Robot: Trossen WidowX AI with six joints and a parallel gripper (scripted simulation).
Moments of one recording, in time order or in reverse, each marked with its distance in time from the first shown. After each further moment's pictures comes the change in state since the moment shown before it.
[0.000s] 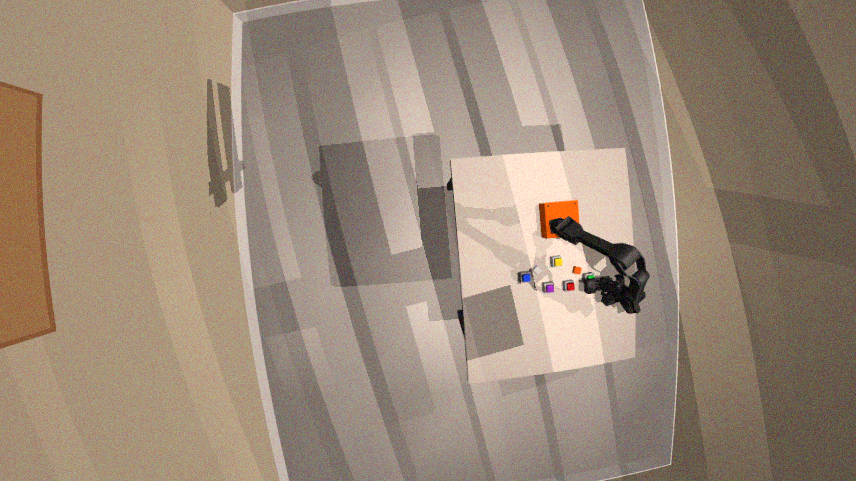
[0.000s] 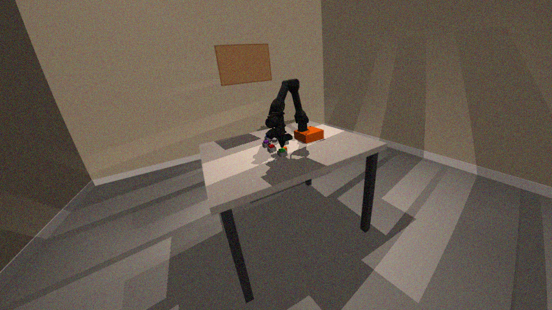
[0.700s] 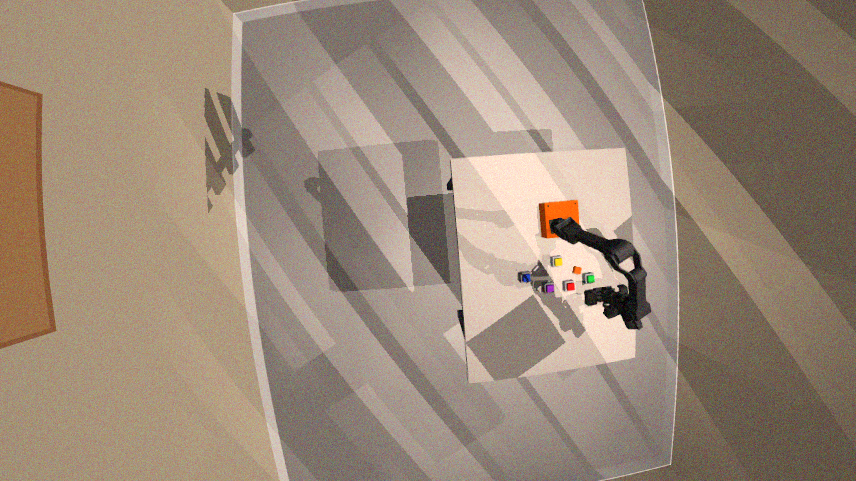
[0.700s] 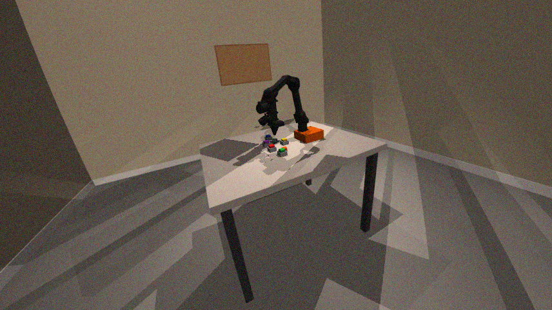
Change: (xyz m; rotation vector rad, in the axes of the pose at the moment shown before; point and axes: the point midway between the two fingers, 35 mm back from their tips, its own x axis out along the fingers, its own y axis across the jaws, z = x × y) arm -0.075 -0.048 0.020 -0.006 -0.018 0.002
